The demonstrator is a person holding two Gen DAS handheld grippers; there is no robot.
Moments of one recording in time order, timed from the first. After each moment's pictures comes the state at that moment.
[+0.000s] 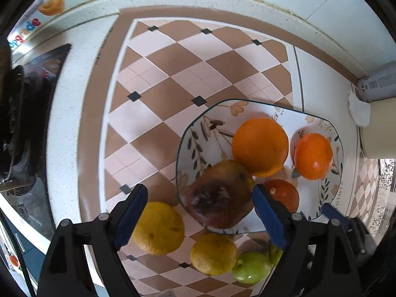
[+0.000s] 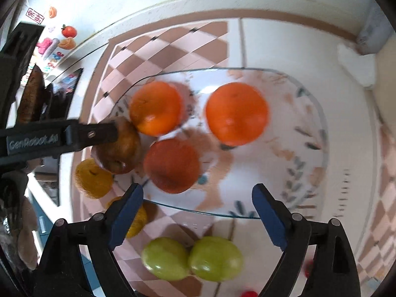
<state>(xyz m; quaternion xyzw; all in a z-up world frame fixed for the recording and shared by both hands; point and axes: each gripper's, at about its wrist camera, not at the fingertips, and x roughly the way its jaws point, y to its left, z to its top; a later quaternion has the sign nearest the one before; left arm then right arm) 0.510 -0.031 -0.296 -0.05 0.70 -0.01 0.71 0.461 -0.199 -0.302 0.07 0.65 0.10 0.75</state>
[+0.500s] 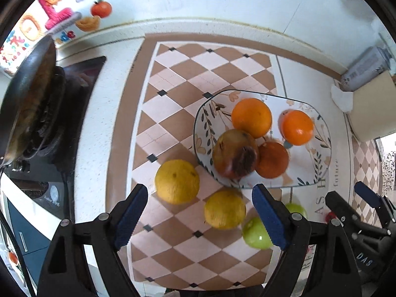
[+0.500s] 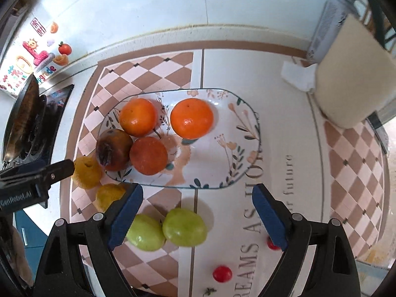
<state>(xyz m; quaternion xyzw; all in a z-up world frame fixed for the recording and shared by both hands) 0.417 -0.023 -0.227 -0.03 0.63 0.00 0.77 0.405 -0.234 -0.230 0.04 0.60 0.03 0.80</state>
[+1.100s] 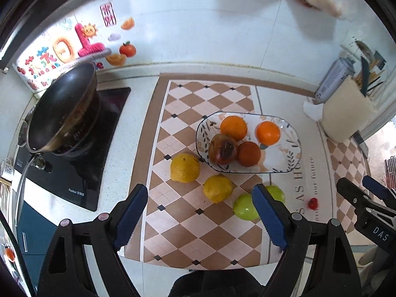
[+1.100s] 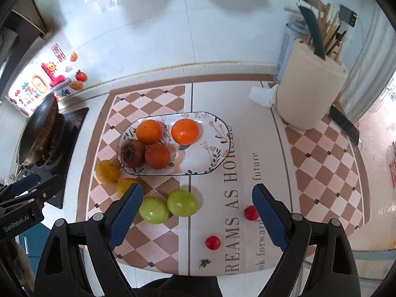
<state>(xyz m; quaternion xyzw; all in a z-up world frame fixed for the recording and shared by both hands) 0.331 -0.028 -0.137 -0.01 0.54 0.00 0.84 0.320 -0.253 -0.129 0.05 0.53 0.01 0.85</state>
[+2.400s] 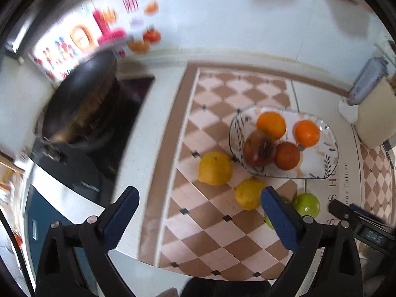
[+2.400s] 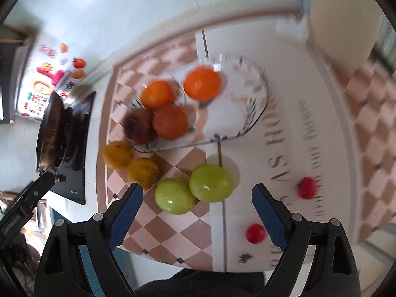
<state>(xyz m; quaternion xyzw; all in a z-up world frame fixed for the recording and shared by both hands) 0.357 -0.003 -0.194 -0.01 0.58 0.07 0.81 0.367 -0.257 -0.270 0.19 0.64 0.07 0.74</state>
